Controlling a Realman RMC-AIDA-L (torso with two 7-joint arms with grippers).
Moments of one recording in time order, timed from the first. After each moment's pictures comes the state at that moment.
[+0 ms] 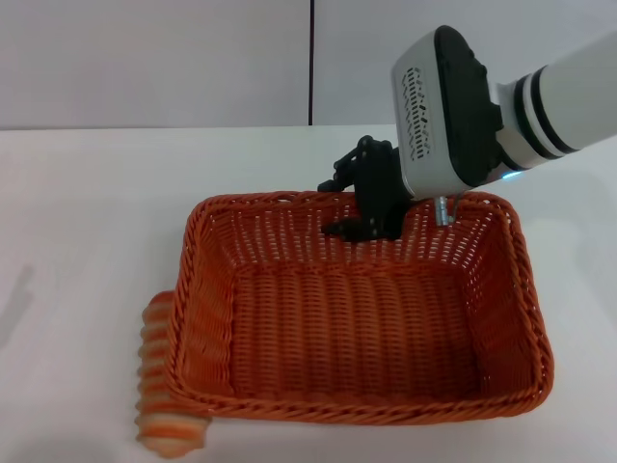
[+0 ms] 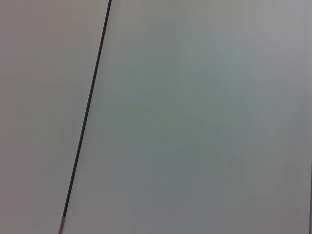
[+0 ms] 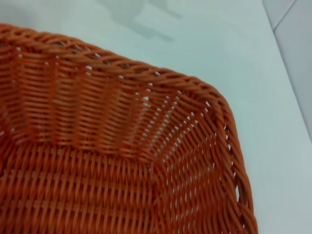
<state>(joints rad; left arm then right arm) 0.00 -2.06 0.28 0.26 1.40 1.82 -0.72 0.76 2.08 -1.52 -0.97 0.96 1.17 -1.60</state>
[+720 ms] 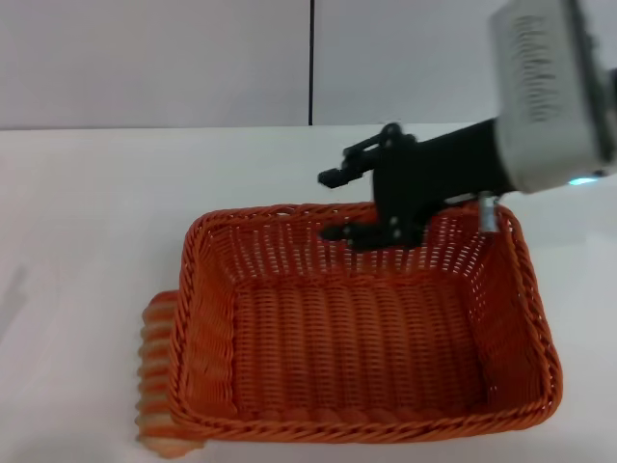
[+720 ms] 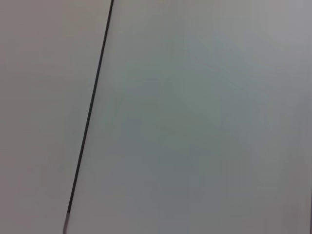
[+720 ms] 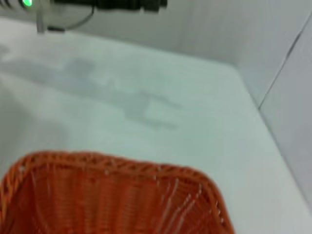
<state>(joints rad) 0.01 -2.05 0.29 0.30 1.40 1.81 -0.77 0.54 2.08 -1.42 -1.29 1.13 1.40 -1.54</state>
